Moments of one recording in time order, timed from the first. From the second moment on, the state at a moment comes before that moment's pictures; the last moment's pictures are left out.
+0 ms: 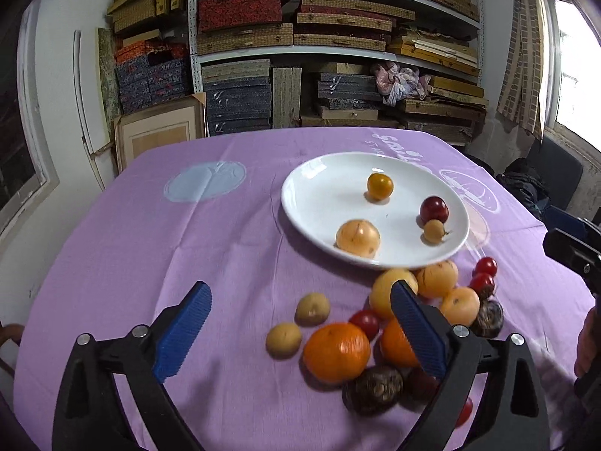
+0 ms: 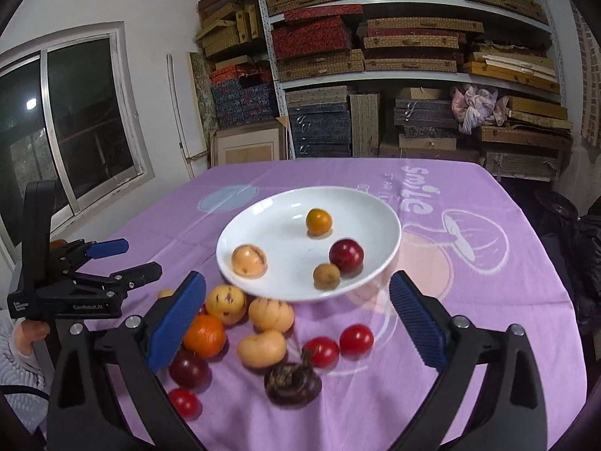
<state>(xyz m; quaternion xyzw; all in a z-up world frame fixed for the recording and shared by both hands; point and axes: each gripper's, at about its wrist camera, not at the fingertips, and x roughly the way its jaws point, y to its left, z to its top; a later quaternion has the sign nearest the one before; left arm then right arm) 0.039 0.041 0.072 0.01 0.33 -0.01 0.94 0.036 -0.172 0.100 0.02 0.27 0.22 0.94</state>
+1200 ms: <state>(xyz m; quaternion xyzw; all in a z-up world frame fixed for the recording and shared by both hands) 0.024 0.018 0.013 0.05 0.41 -0.03 0.91 0.007 -0.138 0.042 -0.04 0.38 0.28 0.88</state>
